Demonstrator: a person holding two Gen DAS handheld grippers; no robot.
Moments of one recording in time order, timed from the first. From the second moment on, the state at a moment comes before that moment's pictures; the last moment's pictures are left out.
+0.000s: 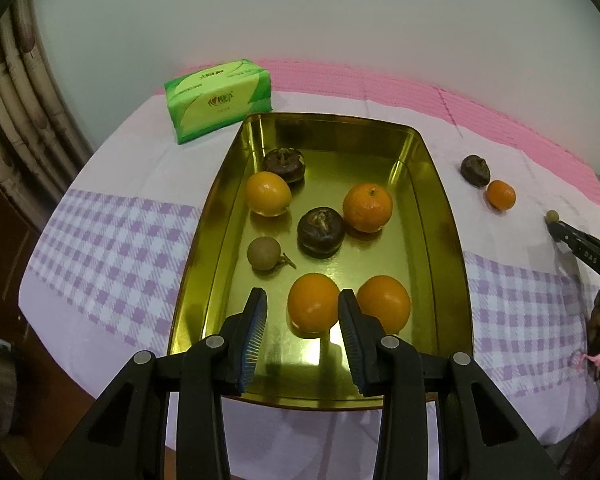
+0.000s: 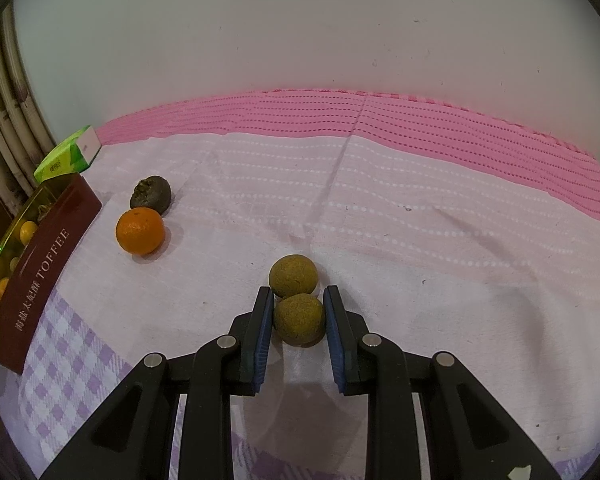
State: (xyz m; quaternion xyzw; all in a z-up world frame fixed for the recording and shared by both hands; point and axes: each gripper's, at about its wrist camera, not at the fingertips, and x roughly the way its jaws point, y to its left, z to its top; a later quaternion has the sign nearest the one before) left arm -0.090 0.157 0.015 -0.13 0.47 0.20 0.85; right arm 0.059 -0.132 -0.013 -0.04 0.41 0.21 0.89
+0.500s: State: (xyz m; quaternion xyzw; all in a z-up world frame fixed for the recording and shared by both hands) left arm -0.092 0.159 0.019 -0.13 0.47 0.21 0.85; right arm 0.059 -0.128 -0.013 -0.05 0.41 0.20 0.89
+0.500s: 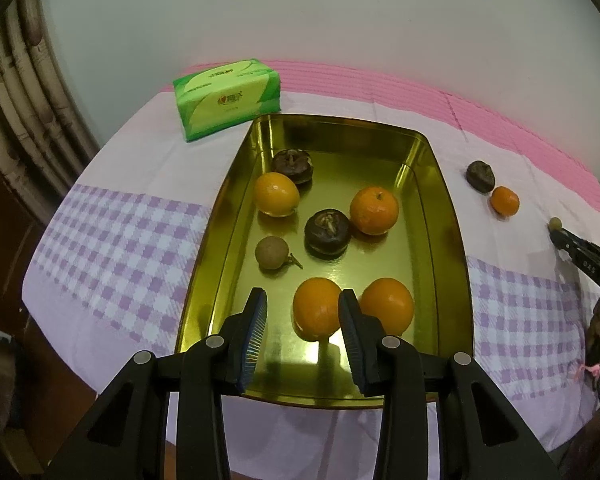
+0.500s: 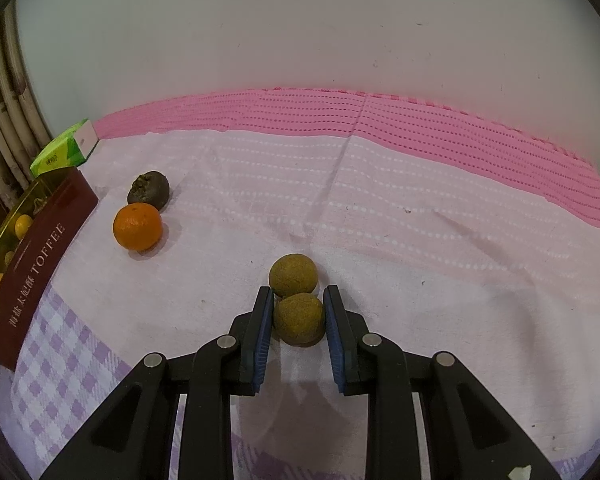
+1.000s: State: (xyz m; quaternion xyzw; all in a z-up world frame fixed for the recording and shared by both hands) left arm -0.102 0.174 0.030 -0.15 0.46 0.25 0.84; right arm 0.011 -0.115 0.031 0.04 0.41 0.26 0.88
